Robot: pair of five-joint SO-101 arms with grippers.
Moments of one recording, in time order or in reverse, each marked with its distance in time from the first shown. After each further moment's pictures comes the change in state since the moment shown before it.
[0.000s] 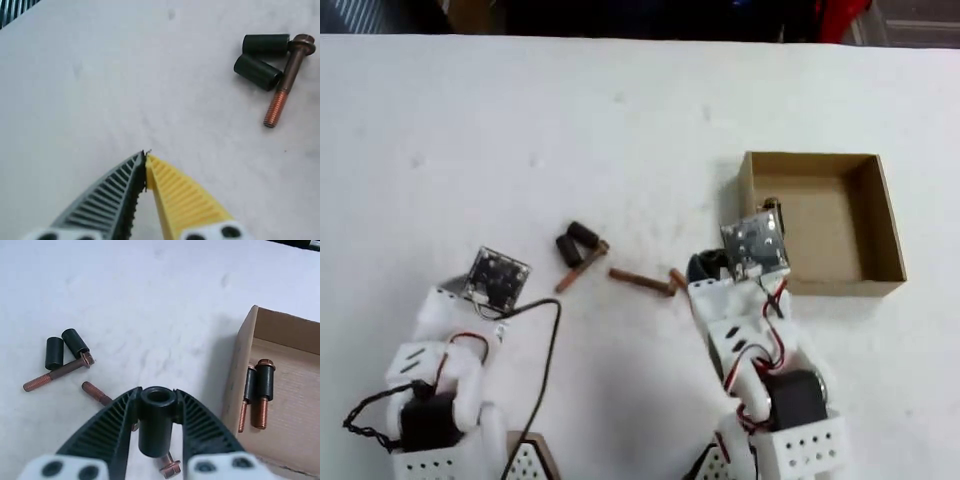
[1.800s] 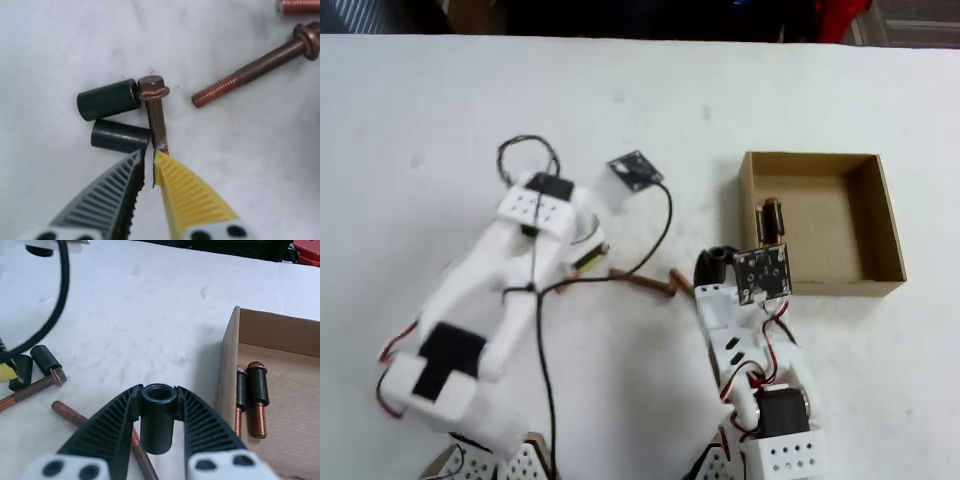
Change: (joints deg) left arm 26.5 112.0 -67.4 0.7 2.2; right arm 4.1 -17.8 22.7 -14.2 0.0
